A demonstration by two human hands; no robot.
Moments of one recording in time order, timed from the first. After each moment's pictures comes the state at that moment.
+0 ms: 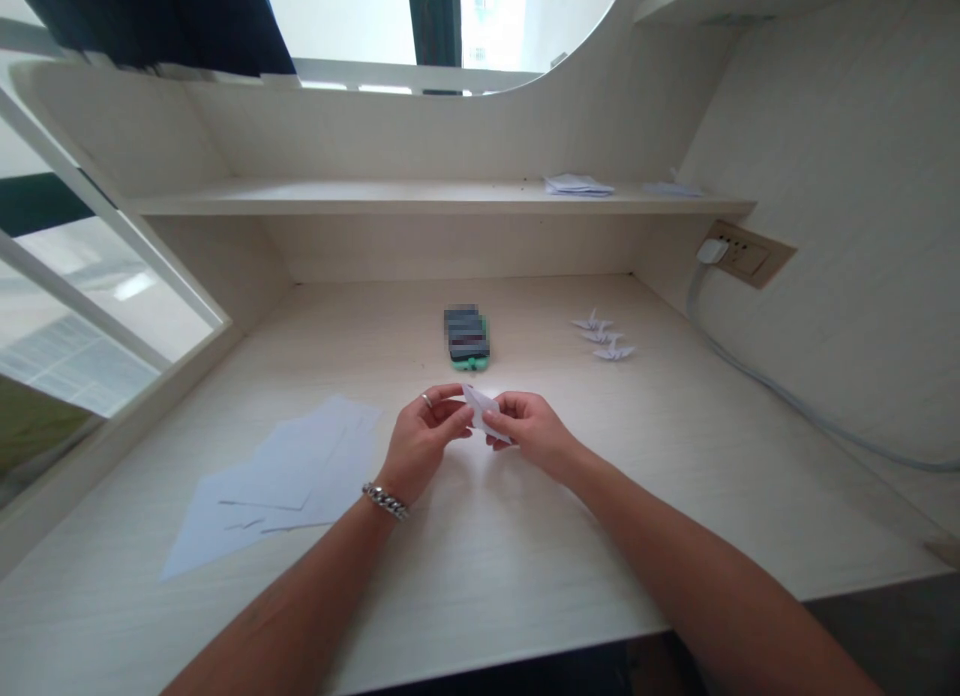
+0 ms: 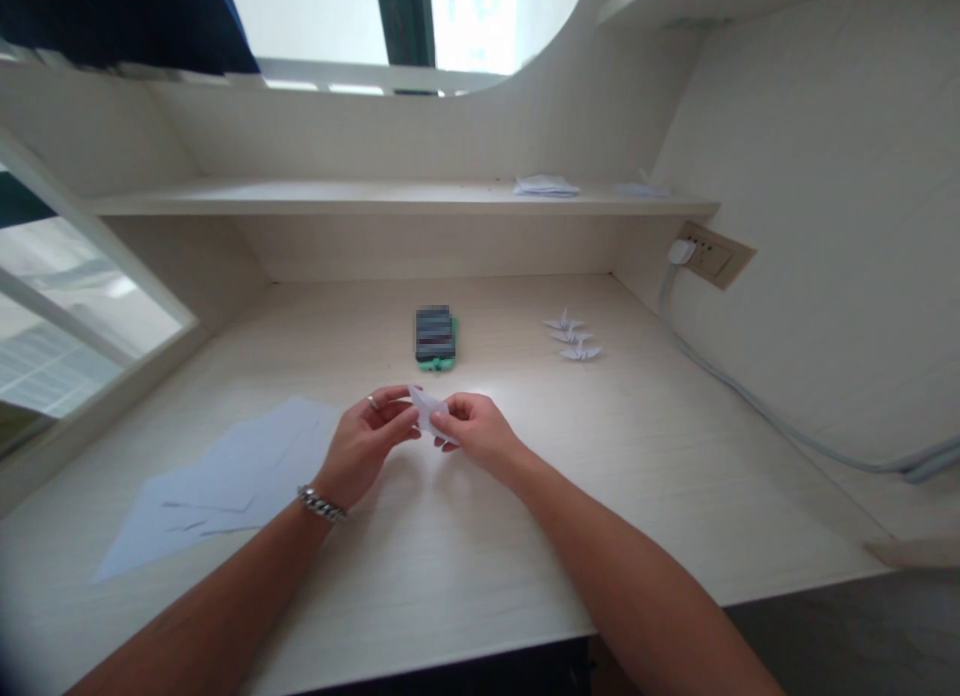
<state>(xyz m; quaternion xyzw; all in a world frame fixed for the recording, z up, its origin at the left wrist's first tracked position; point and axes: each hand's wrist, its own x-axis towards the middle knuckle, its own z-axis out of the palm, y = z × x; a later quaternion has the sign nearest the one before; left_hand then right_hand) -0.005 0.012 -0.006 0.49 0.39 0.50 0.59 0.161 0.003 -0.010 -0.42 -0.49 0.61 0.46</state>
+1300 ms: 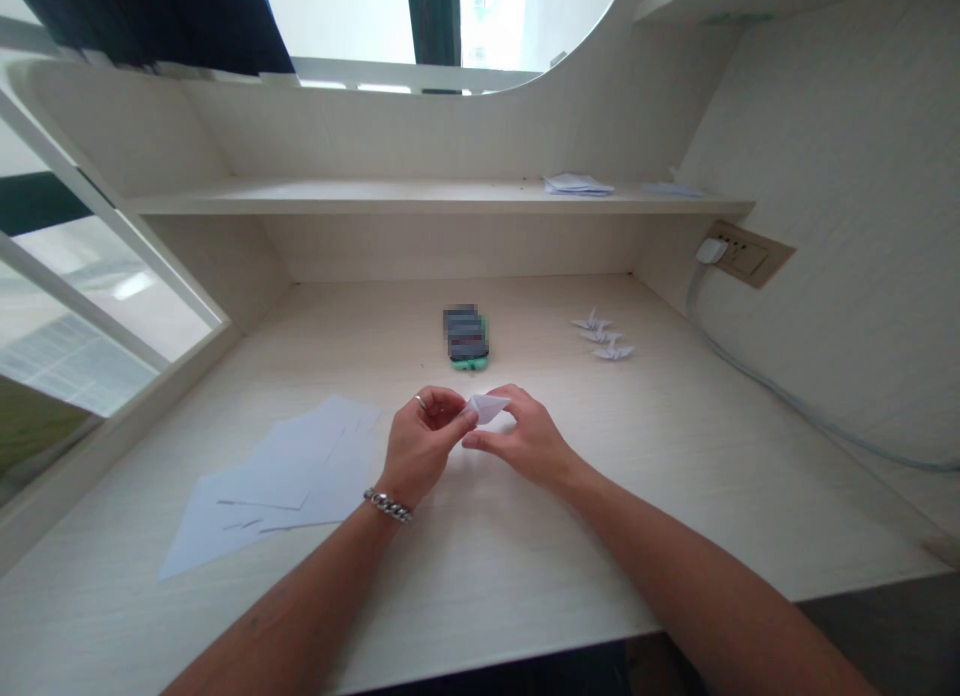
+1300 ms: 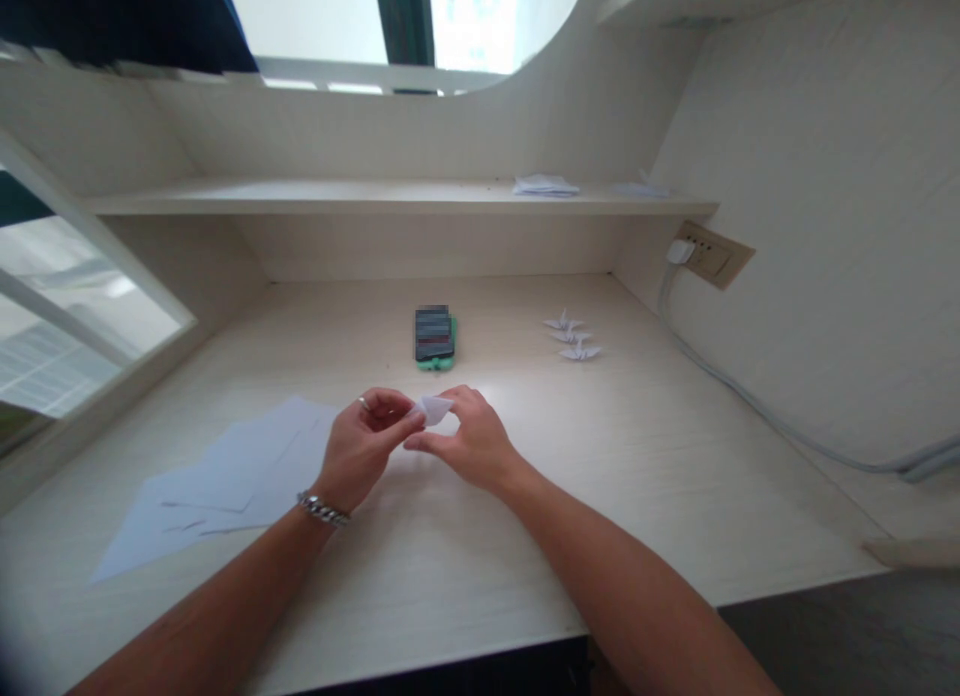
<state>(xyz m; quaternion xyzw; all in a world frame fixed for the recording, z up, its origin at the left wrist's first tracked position) -0.001 0.011 -0.011 0.54 0.40 0.54 0.50 0.159 -0.006 -0.006 -0.47 -0.69 0.28 0.47</state>
